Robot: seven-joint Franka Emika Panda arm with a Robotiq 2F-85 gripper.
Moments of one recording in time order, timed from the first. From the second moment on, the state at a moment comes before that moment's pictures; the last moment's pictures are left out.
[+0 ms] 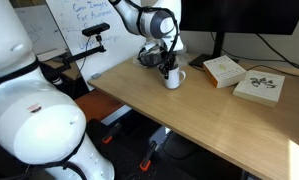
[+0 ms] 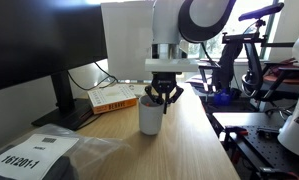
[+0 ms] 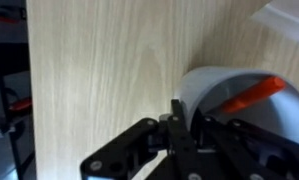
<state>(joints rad) -0.03 0.04 -0.06 -2.40 0.14 2.48 1.36</state>
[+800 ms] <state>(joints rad) -0.04 -0.02 -0.06 -2.42 0.17 2.53 1.25</state>
